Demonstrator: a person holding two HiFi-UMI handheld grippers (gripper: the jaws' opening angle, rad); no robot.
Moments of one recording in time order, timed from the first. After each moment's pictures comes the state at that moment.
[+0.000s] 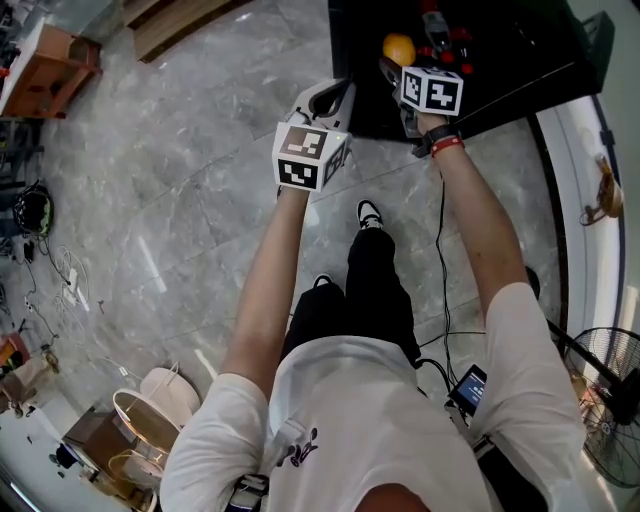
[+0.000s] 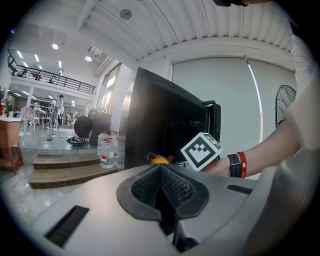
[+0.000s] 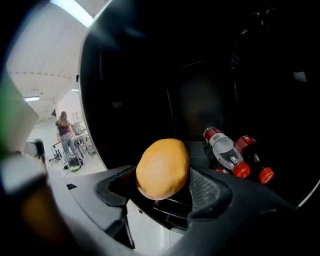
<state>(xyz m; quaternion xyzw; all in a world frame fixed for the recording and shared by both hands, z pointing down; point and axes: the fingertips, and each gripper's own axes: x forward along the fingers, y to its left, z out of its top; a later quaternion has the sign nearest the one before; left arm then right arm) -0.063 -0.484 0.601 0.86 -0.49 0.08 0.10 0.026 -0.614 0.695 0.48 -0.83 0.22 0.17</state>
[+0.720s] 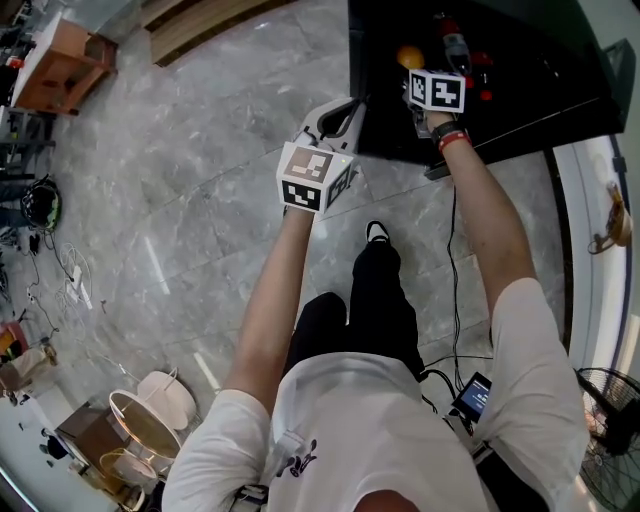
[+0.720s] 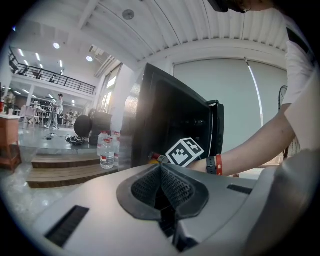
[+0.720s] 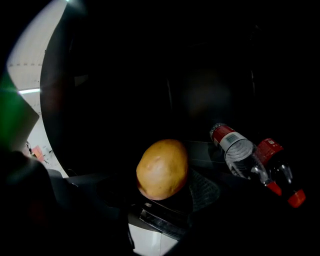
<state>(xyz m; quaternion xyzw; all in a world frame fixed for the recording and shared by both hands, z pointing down) -0.078 -0.506 0.618 0.86 -0.49 0.07 0.10 0.007 -0.688 0.738 0.47 -0.83 0.20 0.21</state>
